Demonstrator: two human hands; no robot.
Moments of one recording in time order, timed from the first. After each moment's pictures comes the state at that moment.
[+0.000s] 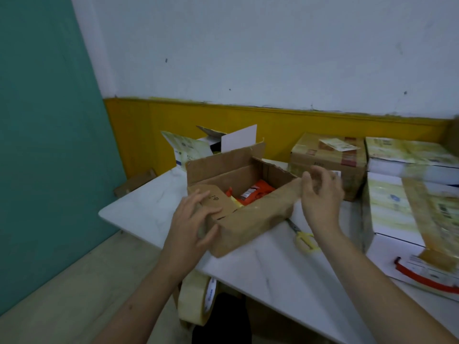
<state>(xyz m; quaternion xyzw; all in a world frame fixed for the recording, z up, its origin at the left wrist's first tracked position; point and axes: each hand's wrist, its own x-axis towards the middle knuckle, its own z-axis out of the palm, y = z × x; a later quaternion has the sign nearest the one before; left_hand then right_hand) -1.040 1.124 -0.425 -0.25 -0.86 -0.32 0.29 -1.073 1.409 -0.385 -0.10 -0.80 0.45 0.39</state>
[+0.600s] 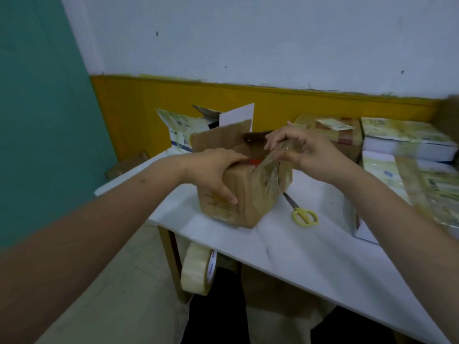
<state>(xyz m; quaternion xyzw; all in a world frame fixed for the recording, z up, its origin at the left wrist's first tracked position) -1.084 1.150 -0.304 -0.39 -0.92 -0.05 -0.03 -1.041 1.399 -0.301 0.32 -0.87 0.34 0.18</state>
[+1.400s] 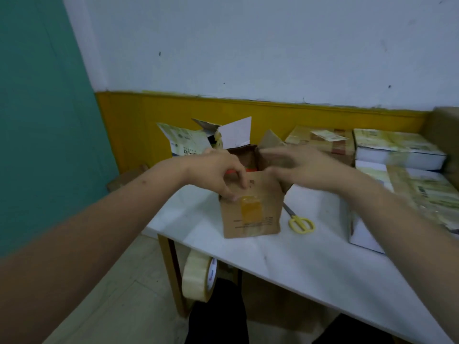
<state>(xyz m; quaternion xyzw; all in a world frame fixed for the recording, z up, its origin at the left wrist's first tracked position) -1.072 1.154 -0.284 -0.41 -0.91 -0.02 -0.01 -1.024 1.396 -0.284 0.20 -0.97 0.13 0.11</state>
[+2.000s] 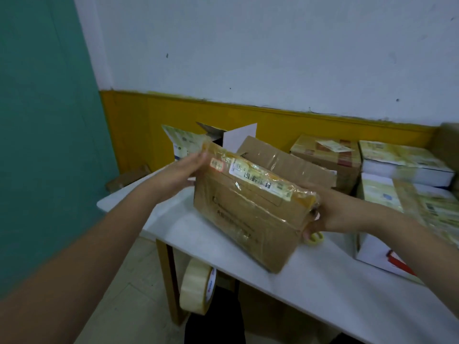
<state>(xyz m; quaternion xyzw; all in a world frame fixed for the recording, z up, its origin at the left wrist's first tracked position) -1.103 1.096 -0.333 -0.18 -0.78 -0.59 -0.07 -1.022 1.446 -0.331 0.30 -0.92 0.24 -0.03</state>
